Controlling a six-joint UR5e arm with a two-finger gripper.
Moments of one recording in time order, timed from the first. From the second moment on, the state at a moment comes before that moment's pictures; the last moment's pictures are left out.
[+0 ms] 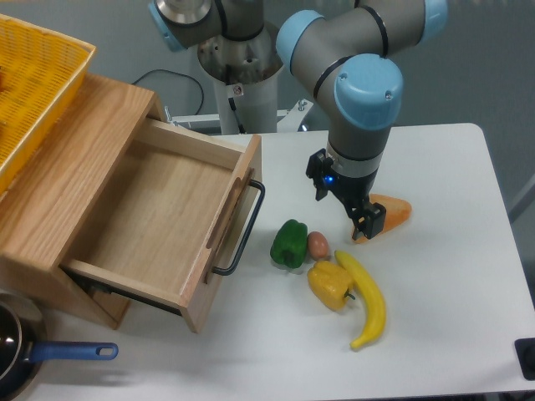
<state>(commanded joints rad) 2.57 -1.88 -1.46 -1.32 1.53 1.46</state>
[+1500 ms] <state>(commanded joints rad) 2.58 -2.01 -1.44 -1.14 1.46 1.25</state>
